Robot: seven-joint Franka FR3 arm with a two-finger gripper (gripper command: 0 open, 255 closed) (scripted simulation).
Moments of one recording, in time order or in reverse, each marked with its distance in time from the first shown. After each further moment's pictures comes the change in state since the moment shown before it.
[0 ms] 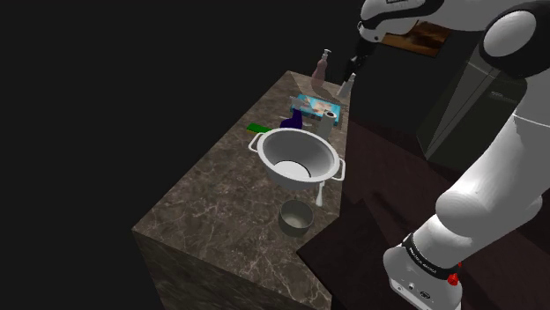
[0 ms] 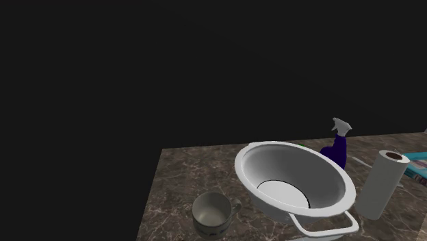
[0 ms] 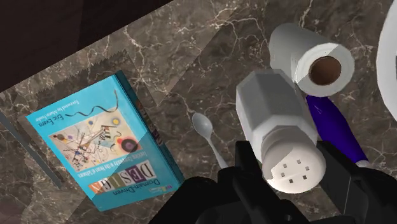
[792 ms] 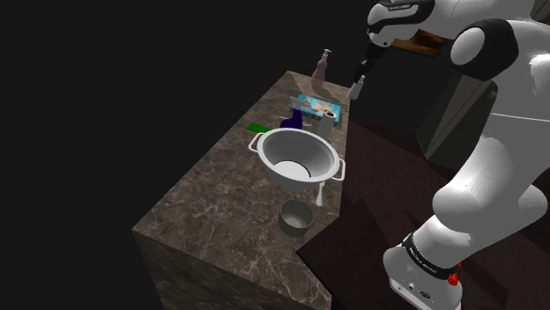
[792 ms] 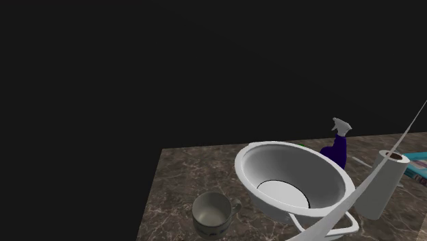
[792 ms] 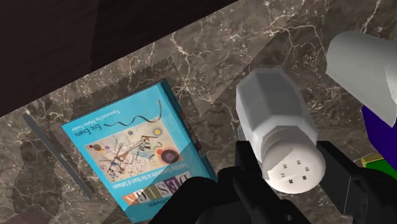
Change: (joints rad) arm -0.109 0.187 -0.040 0.217 0.065 -0.039 -0.157
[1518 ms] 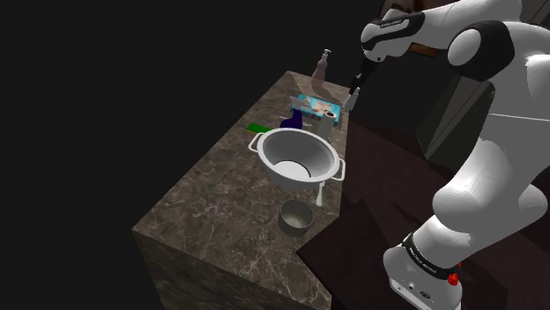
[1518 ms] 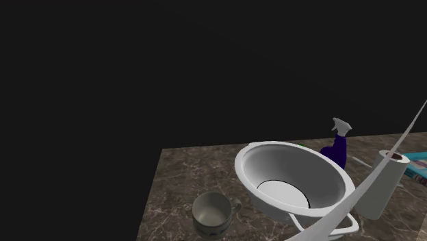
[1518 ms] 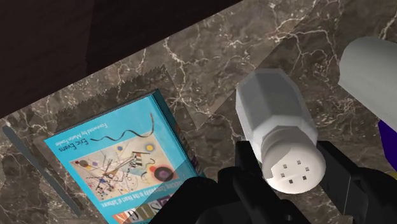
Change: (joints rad) arm 0.001 0.018 0.003 -0.121 0.009 0.138 -0.014
